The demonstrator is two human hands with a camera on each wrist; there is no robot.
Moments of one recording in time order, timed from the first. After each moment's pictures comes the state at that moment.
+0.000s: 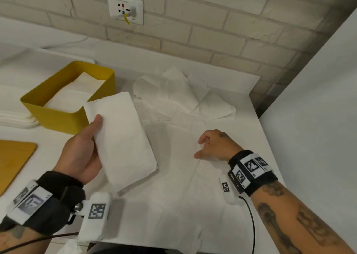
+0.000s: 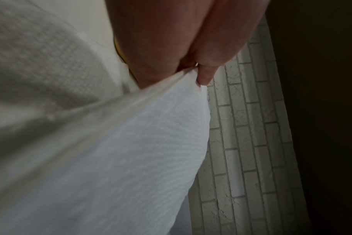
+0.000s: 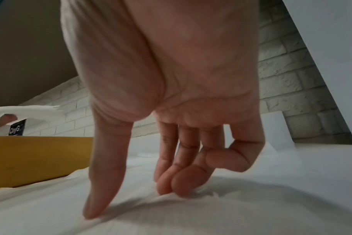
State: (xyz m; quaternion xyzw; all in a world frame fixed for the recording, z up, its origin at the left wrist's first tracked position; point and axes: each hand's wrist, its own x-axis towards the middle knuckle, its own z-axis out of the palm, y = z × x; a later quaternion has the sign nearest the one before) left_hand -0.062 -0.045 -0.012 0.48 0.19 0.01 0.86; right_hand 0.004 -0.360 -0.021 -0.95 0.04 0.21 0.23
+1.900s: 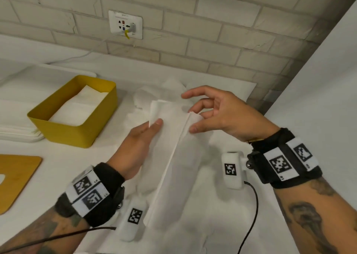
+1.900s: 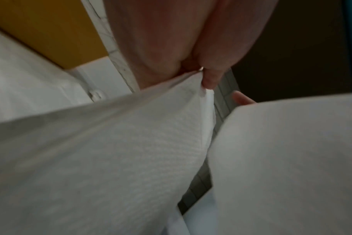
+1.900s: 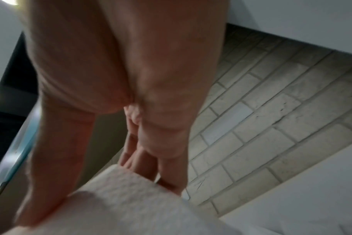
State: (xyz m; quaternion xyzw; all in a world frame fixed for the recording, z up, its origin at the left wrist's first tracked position) left_hand -0.051 -0.110 0.028 0.62 0.03 -0.11 0.78; right_hand -0.021 -0.324 0.119 -0.83 -0.19 0.14 0.50
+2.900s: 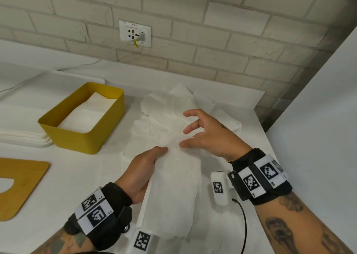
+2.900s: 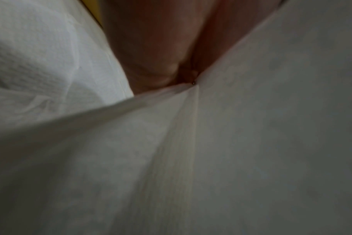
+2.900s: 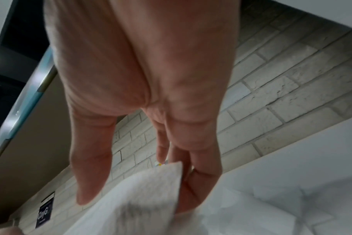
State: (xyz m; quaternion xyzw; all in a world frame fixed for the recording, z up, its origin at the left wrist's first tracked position) left_hand -0.054 -0.112 0.001 0.50 0.14 -0.24 0.82; right_hand 0.002 -0.300 0.066 -0.90 -0.10 0.13 0.41
